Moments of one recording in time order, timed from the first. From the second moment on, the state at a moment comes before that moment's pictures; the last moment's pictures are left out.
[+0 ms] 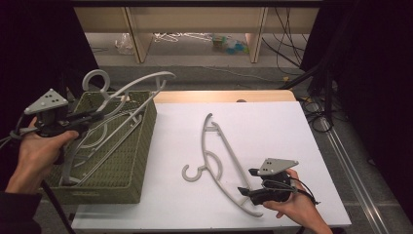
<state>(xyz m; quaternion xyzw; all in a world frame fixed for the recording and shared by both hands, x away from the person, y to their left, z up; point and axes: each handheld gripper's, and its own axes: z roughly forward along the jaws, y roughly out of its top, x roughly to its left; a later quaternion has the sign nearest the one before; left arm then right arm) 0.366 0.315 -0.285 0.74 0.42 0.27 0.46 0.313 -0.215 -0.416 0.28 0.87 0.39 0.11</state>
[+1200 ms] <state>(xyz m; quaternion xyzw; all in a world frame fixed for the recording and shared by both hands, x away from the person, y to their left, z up) 0.390 0.383 -0.327 0.76 0.44 0.28 0.38 0.317 -0.220 -0.417 0.28 0.87 0.39 0.11</state>
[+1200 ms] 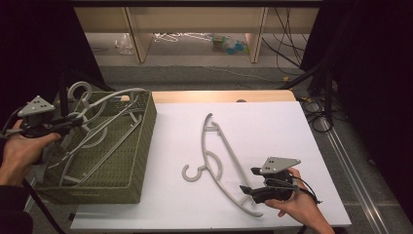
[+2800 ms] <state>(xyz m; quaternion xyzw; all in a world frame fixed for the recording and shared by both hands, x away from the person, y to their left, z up) 0.409 0.401 -0.401 0.77 0.51 0.22 0.31 0.318 -0.221 -0.419 0.29 0.87 0.38 0.11</state>
